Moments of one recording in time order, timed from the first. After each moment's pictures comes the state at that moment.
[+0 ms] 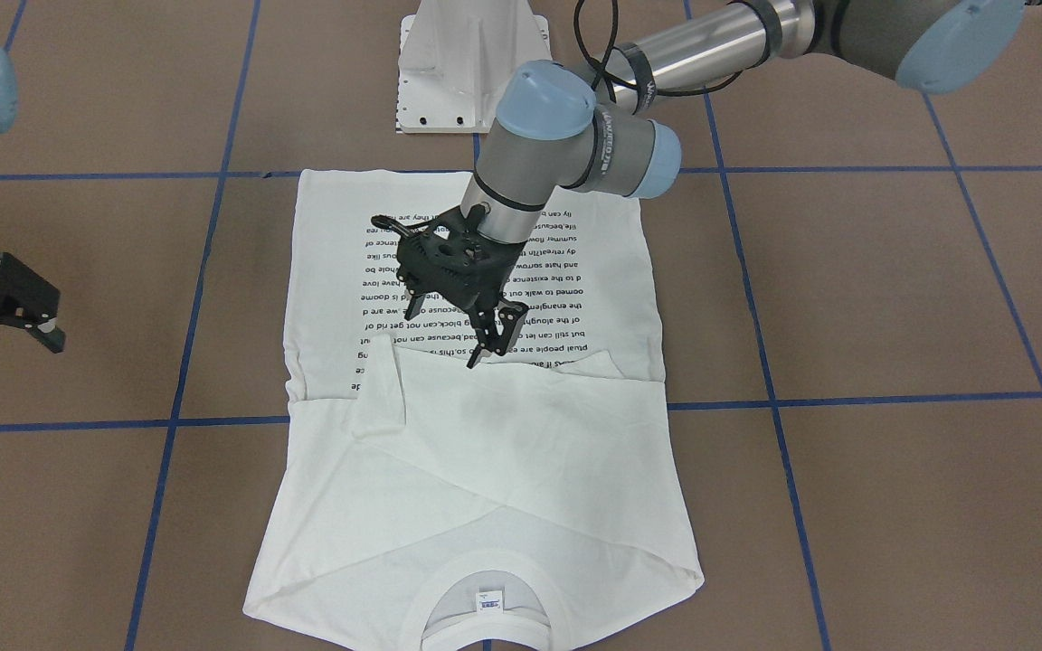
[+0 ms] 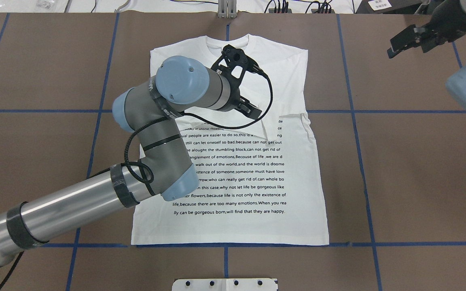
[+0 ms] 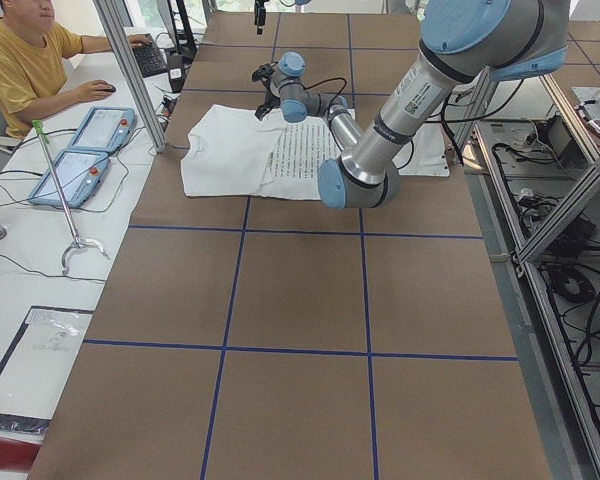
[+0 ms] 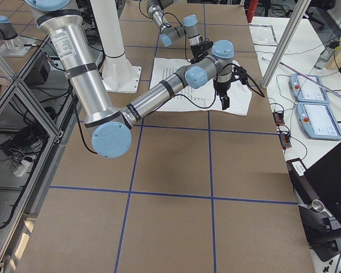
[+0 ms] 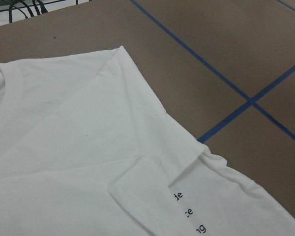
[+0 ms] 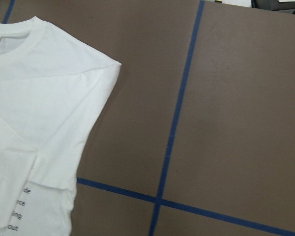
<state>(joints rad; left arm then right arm) -0.60 -2.42 -1.40 -2.10 -1.74 -0.58 1.15 -1.16 1.80 -1.55 2.23 0.54</state>
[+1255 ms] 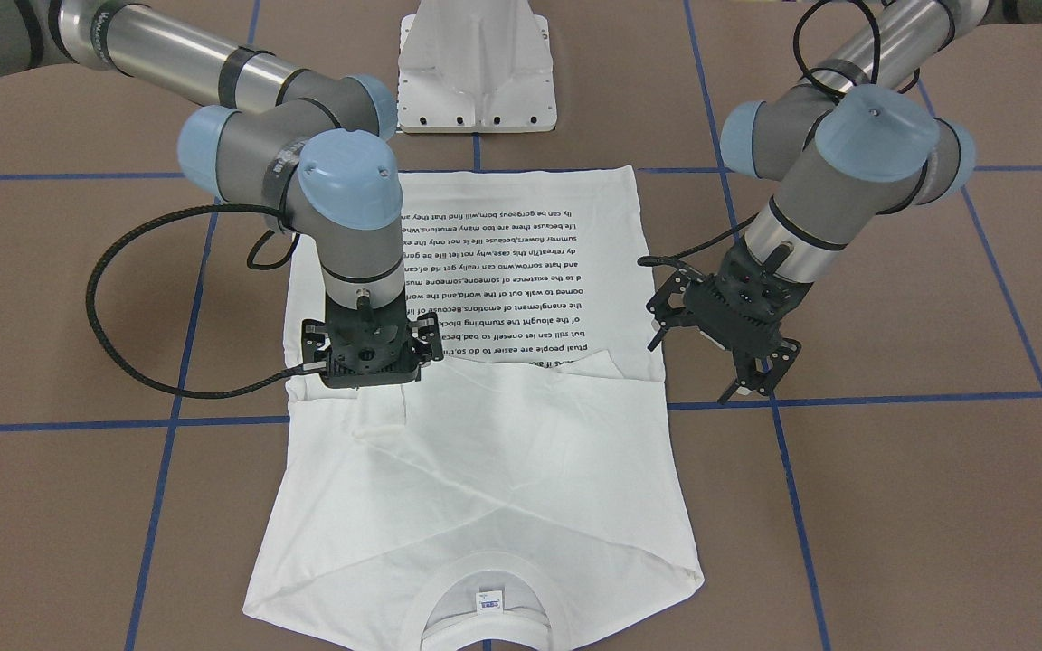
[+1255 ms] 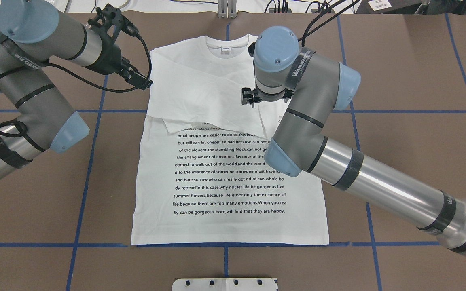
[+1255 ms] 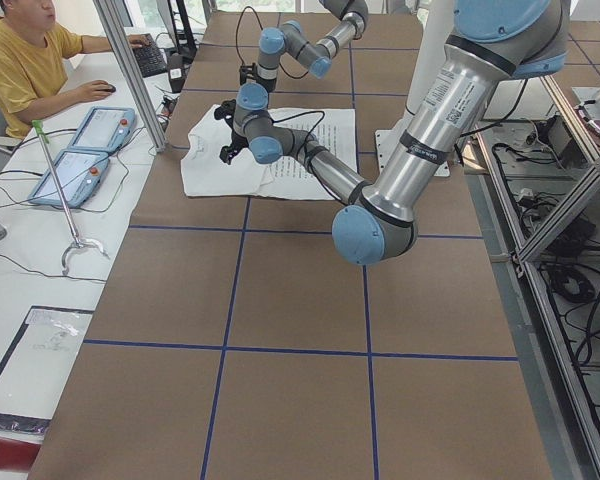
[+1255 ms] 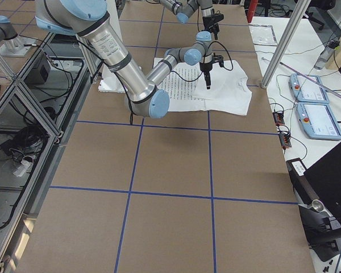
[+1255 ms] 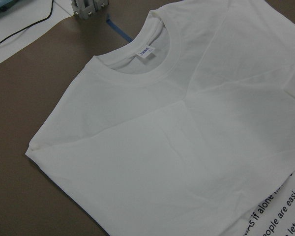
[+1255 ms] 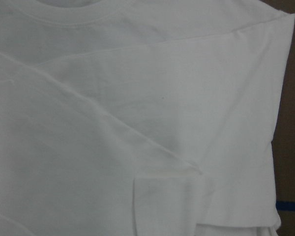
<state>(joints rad) -0.88 -2.11 -1.58 -2.08 -2.05 -0.36 0.65 -0.76 1.42 -1.57 1.76 0.98</state>
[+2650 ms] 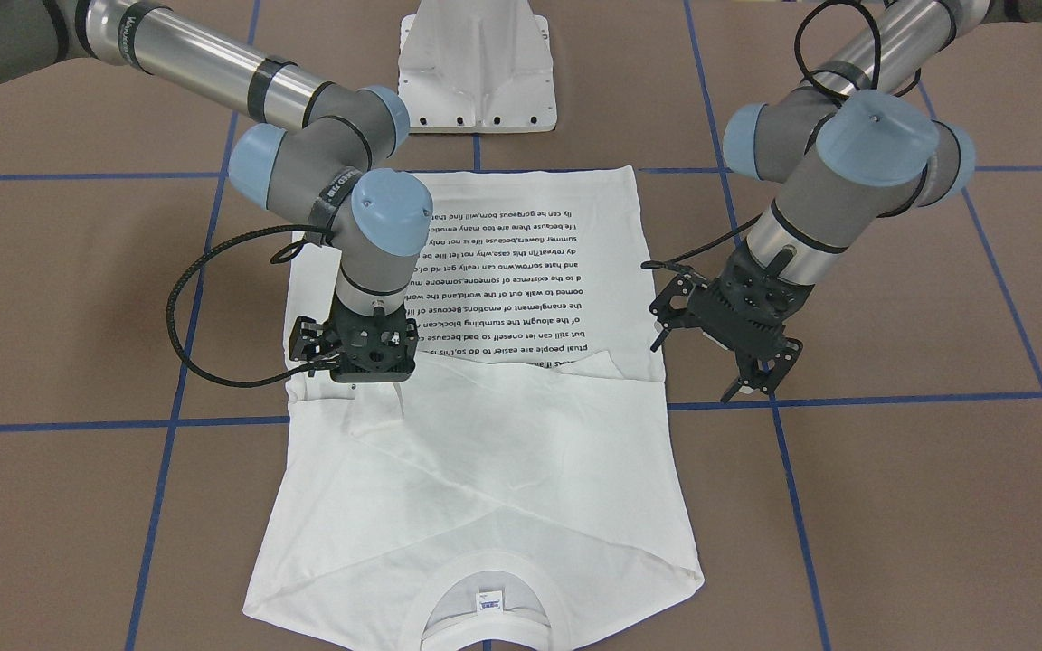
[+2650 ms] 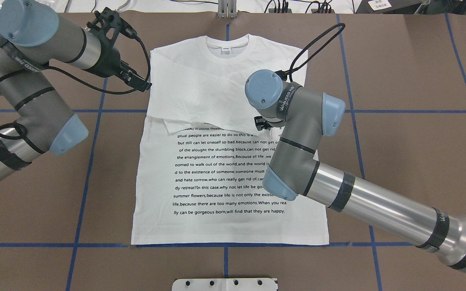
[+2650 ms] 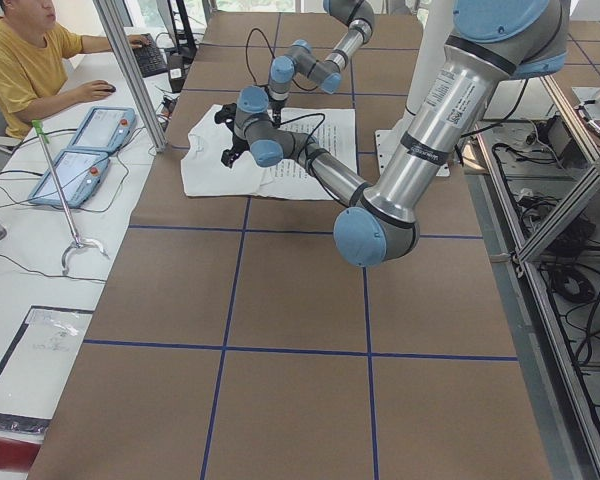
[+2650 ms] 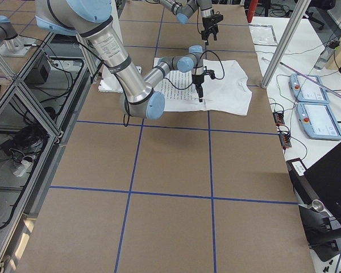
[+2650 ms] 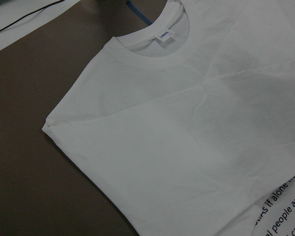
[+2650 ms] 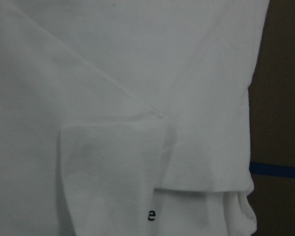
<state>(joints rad) -0.88 -2.10 -1.58 -2.09 -2.05 -0.39 0.59 -0.81 1.39 -1.71 1.65 0.93</state>
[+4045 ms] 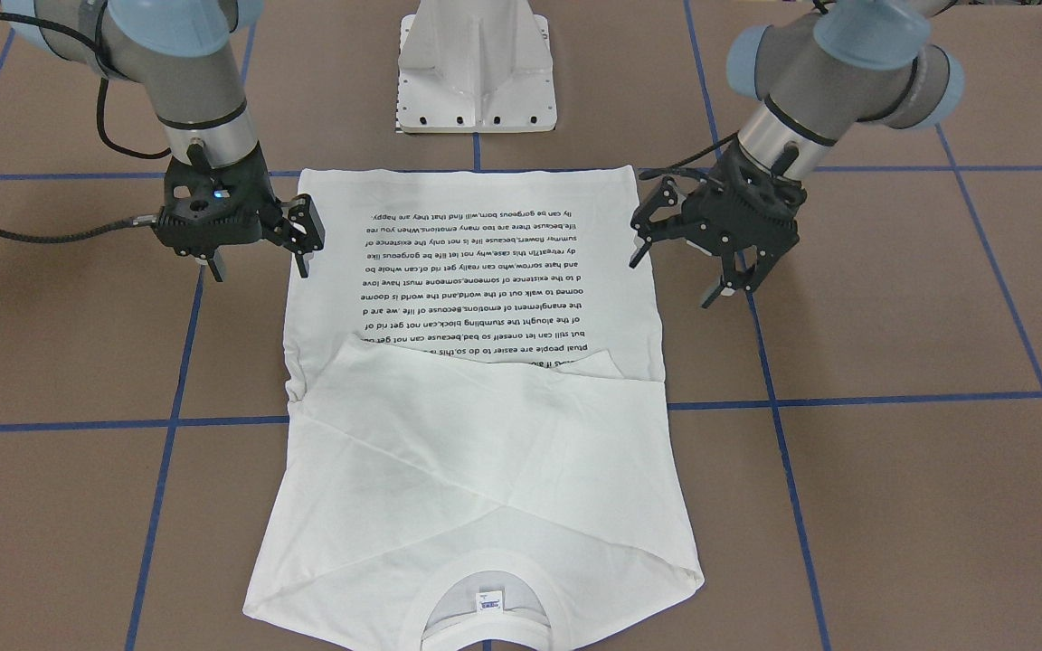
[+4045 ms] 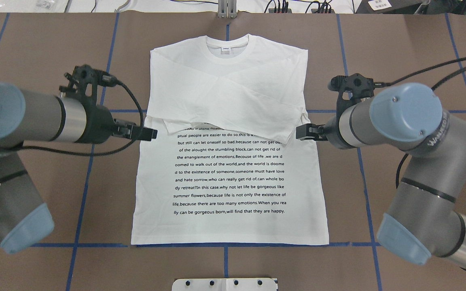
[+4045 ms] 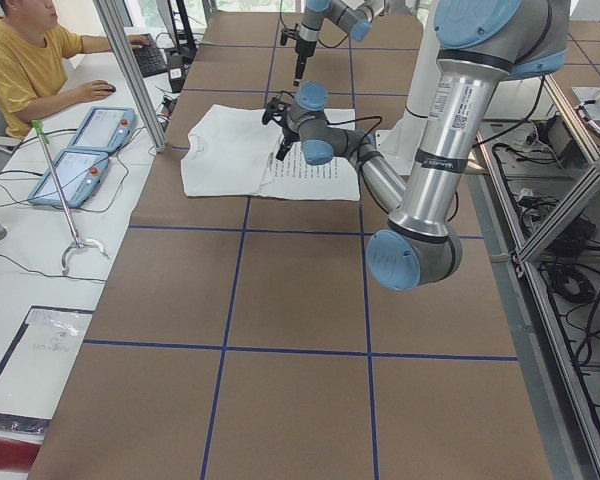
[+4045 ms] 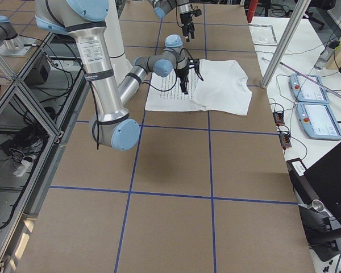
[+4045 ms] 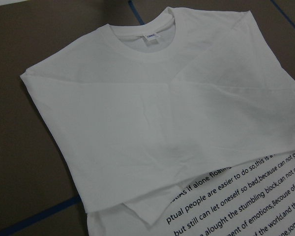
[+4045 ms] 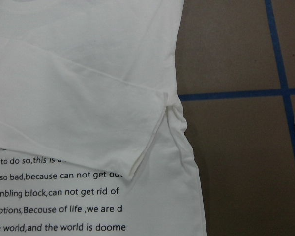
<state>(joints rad) -0.61 -1.82 -2.02 -2.10 -1.85 -1.03 0.58 -1.30 2.08 -1.45 1.74 1.27</state>
